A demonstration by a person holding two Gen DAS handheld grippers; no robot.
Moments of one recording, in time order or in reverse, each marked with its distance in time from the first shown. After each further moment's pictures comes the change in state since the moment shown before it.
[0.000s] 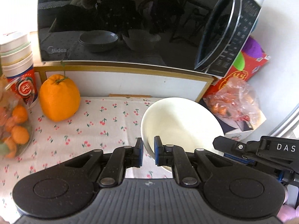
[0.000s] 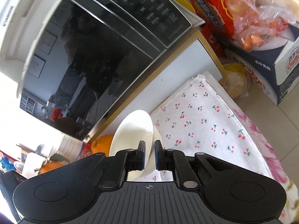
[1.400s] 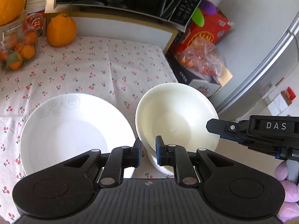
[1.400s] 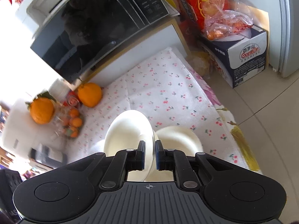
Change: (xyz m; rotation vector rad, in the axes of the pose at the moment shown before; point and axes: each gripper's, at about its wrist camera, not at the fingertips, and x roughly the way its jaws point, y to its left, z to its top) left arm -0.083 -0.017 -0.138 0.011 0.124 -0.140; right arm -0.117 -0.005 -0.132 -0.171 0.064 -0.228
